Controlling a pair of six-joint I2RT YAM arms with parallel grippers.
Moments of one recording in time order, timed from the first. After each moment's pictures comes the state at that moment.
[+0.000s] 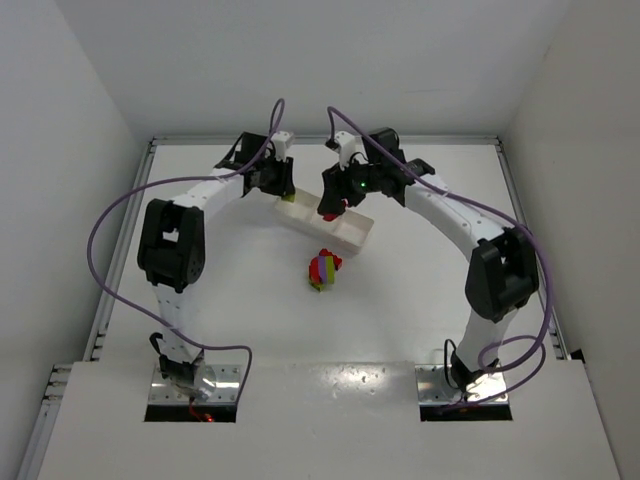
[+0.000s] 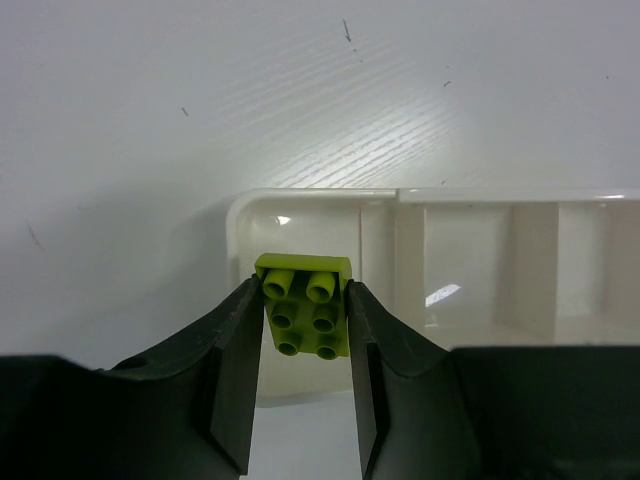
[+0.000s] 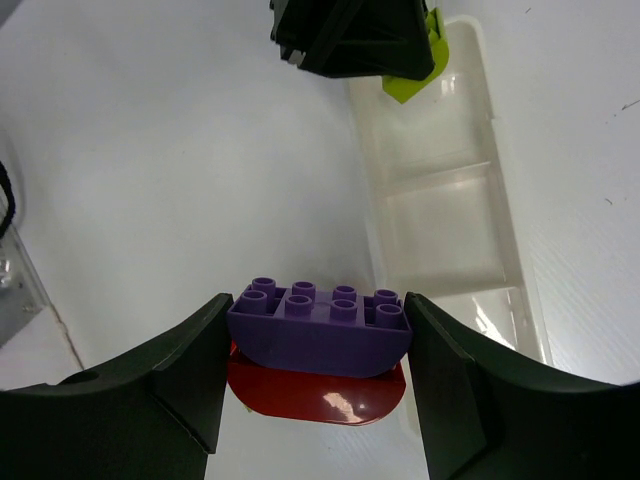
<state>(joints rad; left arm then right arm) -0.26 2.02 1.56 -0.28 0.29 -0.03 0.46 1.80 1.51 -0.42 -0.53 -0.10</state>
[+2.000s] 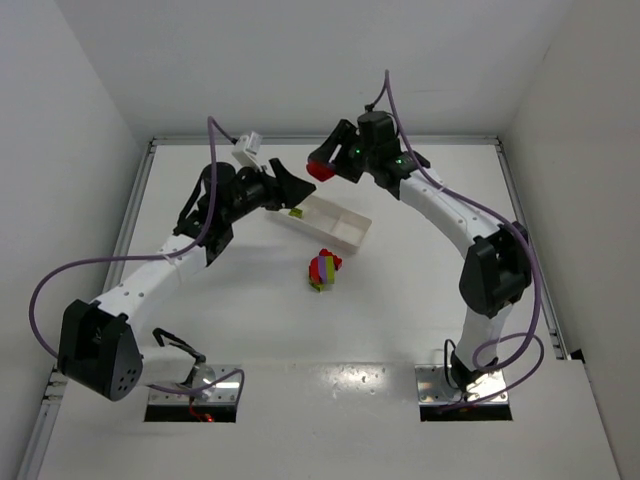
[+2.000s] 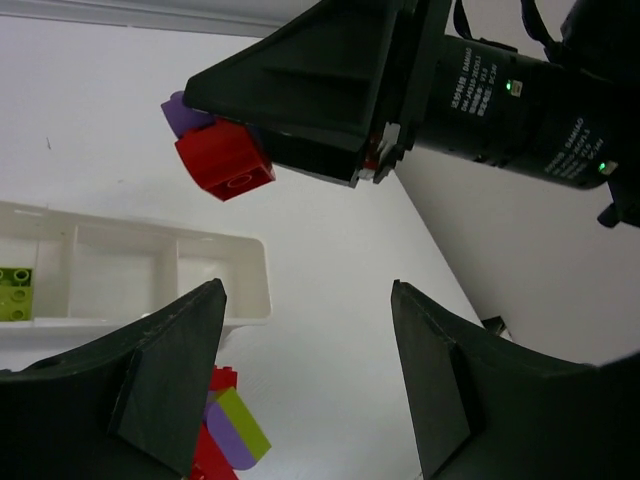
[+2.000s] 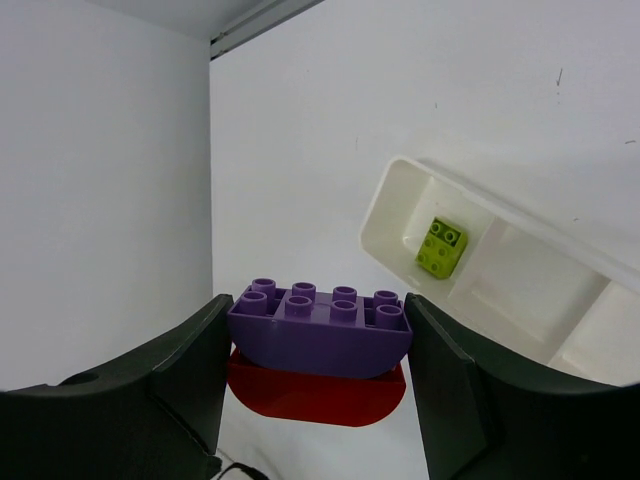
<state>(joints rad) -0.40 1.27 0.97 0.19 0.38 -0.61 0.47 1.85 1.61 -0.25 -0.13 0.88</state>
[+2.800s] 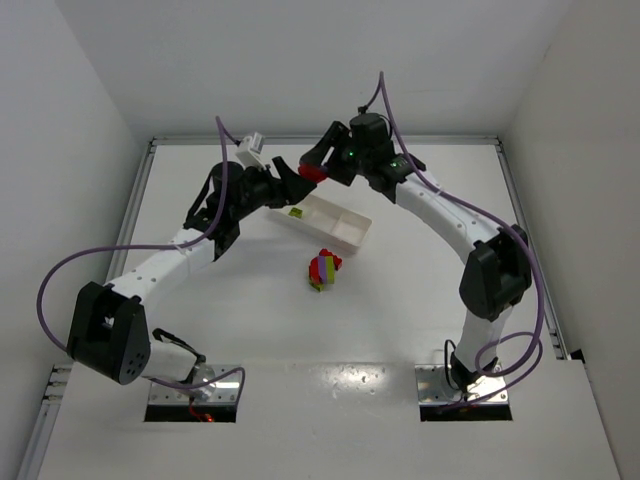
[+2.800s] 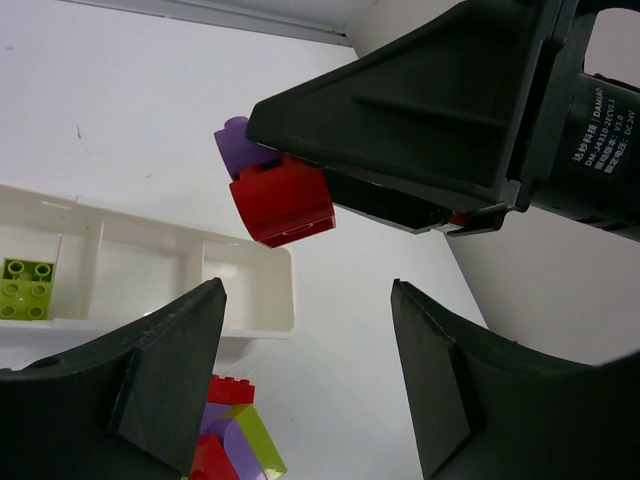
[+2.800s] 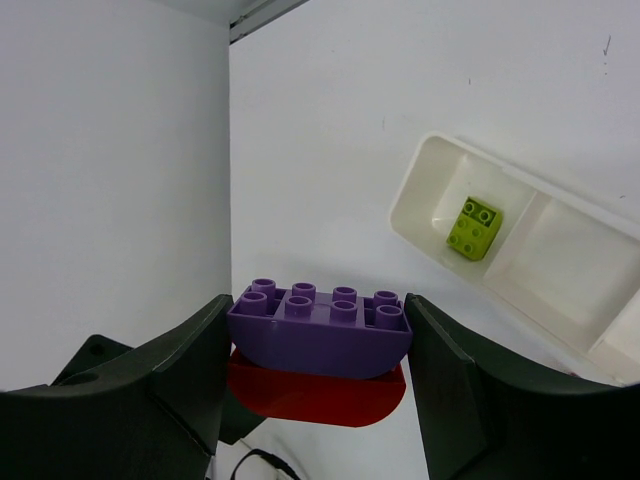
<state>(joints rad) -0.39 1.36 0.97 0.26 0.31 -0.66 0.53 1.83 1.62 -0.26 -0.09 0.92</state>
